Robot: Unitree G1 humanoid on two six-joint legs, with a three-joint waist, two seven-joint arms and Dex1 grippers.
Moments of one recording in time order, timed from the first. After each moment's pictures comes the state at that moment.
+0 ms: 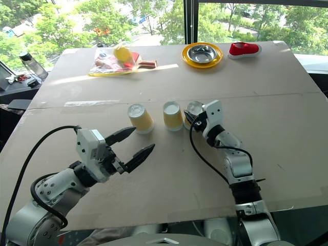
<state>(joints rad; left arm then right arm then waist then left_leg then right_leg) 0.23 0.54 0.16 -0.82 -0.60 0.49 -0.52 -0.36 -0.11 0.10 0.05 0.17 0.15 0.41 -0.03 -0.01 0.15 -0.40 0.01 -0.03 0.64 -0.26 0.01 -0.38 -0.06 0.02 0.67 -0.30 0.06</state>
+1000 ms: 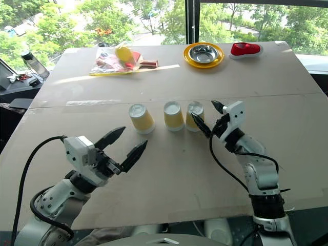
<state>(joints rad) 0.35 0.37 0.16 -0.80 -0.48 0.28 -0.45 -0.20 -0.28 -0.02 -0.29 0.42 0.29 0.59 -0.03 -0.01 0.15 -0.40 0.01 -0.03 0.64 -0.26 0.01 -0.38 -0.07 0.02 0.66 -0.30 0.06</state>
